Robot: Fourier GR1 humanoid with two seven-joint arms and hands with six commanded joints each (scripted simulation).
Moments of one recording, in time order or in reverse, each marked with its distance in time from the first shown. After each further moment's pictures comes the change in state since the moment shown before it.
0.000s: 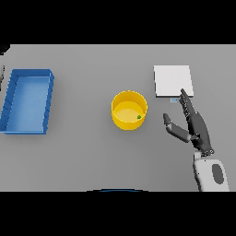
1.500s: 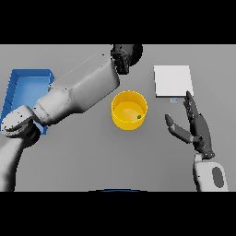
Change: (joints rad) left arm -0.407 -0.346 -0.998 -0.155 -0.832 -0.415 -0.578; right arm 0.035 0.034 -0.023 -0.029 -0.012 -0.036 0.027
